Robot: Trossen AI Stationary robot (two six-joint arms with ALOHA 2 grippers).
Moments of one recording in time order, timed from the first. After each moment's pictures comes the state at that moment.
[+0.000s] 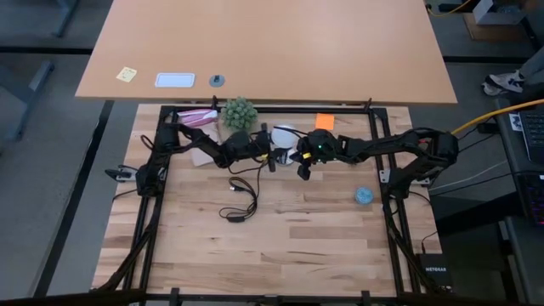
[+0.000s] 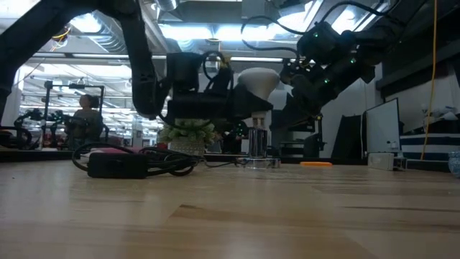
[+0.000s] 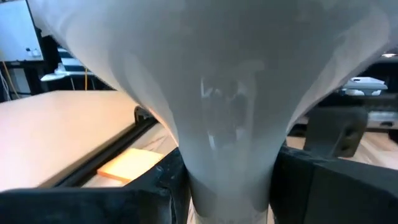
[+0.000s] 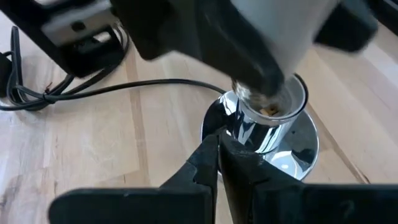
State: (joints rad) left arm 0.32 2.15 0.89 1.33 0.10 0.03; right arm -0.31 1.53 0.67 0.23 -0.11 0.06
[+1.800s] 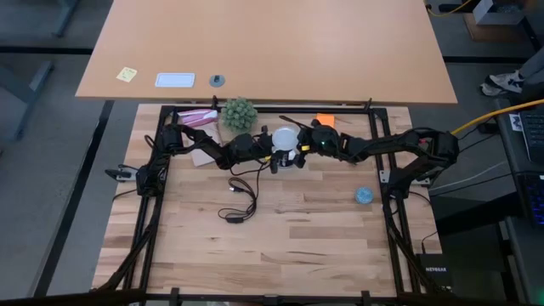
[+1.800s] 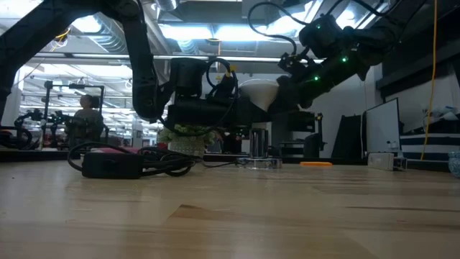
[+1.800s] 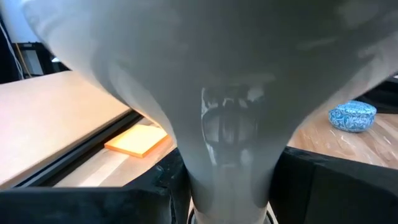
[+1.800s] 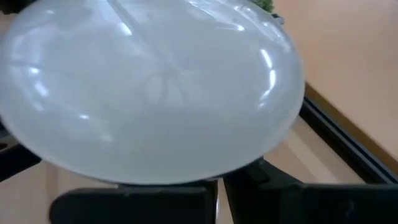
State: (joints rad) left arm 0.30 2.19 0.90 1.25 0.04 0.03; right arm -0.31 1.53 0.68 0.41 0.14 -0.04
